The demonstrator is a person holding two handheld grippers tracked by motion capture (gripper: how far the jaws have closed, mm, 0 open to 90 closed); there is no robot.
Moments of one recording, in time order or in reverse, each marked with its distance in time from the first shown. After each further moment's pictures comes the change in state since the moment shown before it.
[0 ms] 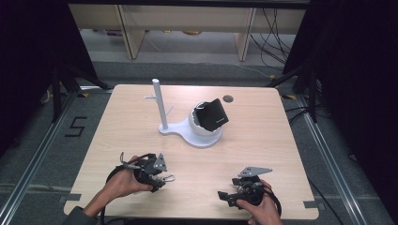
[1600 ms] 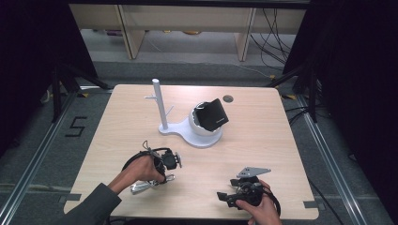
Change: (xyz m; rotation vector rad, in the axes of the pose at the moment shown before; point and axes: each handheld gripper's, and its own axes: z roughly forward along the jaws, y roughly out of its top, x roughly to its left) left arm 0.014 0.043 0.030 0.348 -0.132 -0.002; right arm 0.002 0.000 0.002 0.020 0.014 -0.014
